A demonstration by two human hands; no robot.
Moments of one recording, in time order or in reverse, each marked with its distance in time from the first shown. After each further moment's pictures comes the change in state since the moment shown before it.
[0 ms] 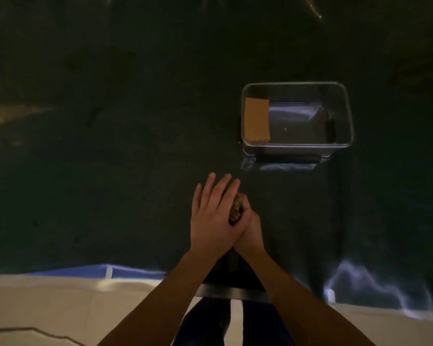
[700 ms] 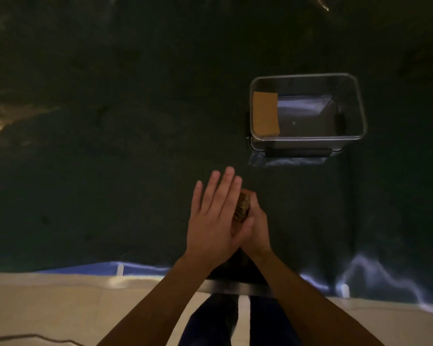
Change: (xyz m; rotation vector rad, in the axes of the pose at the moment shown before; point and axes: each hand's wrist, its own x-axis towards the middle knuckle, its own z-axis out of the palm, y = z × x) left_hand -0.018 -0.020 -0.016 0.103 -0.021 0.195; right_hand -0.011 -0.013 0.008 0.140 0.080 0.065
